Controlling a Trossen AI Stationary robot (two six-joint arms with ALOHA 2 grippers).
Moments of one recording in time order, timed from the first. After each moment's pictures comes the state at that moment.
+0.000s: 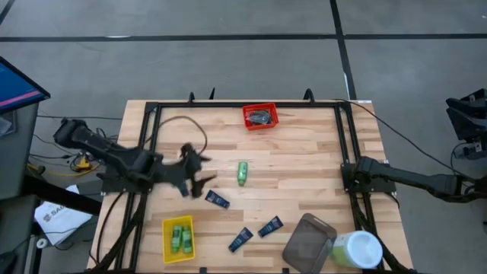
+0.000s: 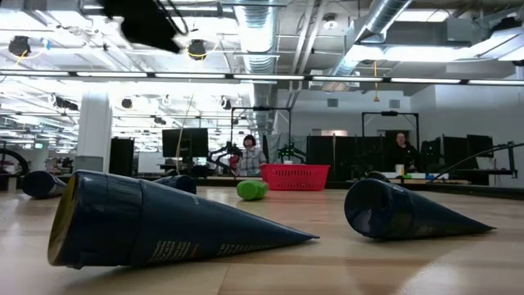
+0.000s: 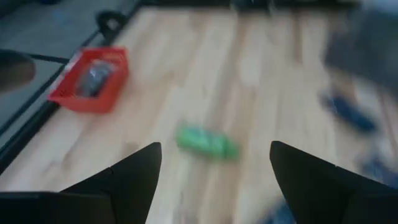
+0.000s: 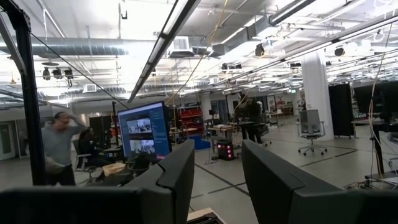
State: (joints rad) left arm -0.38 1.09 0.82 -0.39 -0.62 -0.33; right arm -0.46 0.41 1.73 -0.97 -0.04 0.13
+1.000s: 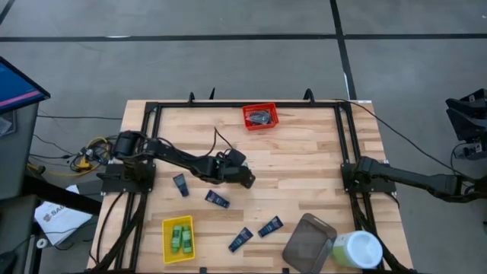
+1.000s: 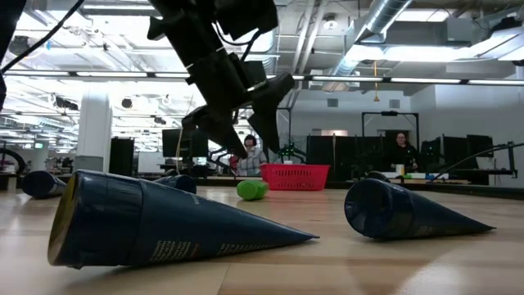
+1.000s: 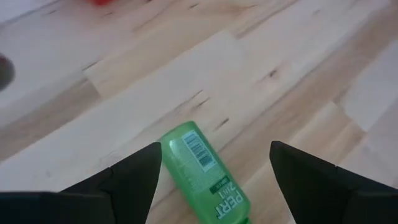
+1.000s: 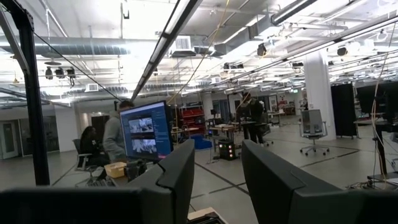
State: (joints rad) left arm -0.13 1.87 1.16 -0.32 -0.57 -0.90; right arm -0.46 0.41 1.73 -0.97 -0.05 0.13
